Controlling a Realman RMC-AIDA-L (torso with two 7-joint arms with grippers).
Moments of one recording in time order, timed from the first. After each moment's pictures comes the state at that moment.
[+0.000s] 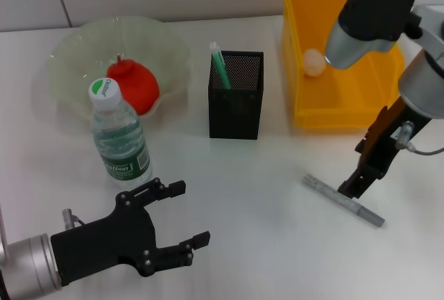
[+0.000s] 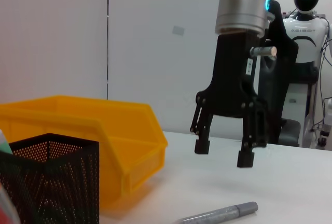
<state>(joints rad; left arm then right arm) -0.33 -2.07 1.36 0.36 1.31 1.48 -0.74 0.68 2.08 -1.35 -1.45 -2.71 -1.88 2.47</state>
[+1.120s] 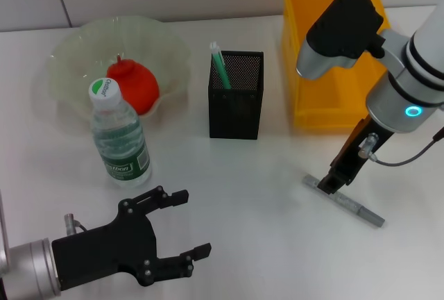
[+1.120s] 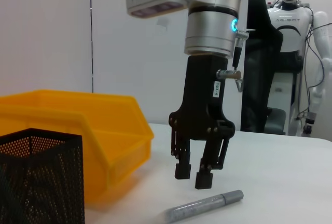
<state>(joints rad) -0.33 -2.06 1.36 0.37 1.35 1.49 -0.73 0.68 2.09 -1.44 -1.28 -2.69 -1.68 2.58</state>
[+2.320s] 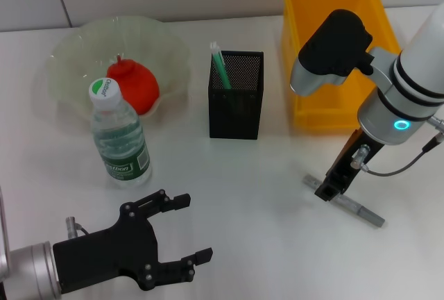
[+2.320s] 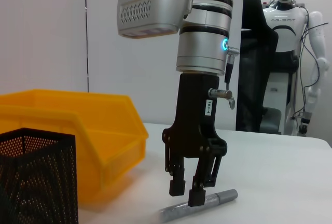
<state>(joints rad) -0.32 -2.06 1.37 0.37 1.35 1.49 -0.73 0.68 2.09 -1.48 -1.19 -2.68 -1.59 2.57</state>
